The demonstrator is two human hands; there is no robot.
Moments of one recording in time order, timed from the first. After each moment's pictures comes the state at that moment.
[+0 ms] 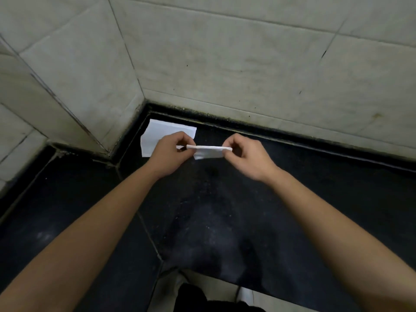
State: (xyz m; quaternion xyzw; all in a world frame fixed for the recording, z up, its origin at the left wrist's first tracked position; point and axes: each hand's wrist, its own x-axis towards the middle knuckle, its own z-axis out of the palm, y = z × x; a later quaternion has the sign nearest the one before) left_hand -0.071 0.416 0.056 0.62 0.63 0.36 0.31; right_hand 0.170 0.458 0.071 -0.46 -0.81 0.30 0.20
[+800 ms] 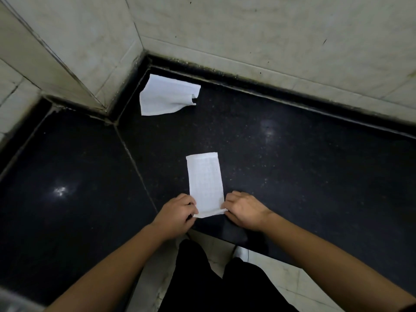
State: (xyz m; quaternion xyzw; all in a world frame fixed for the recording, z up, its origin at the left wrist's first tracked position) left_hand -0.020 0.217 -0.112 0.76 0.59 0.08 0.25; right_hand 0.232 0.314 -0.106 -0.26 -0.94 0.20 -0.08
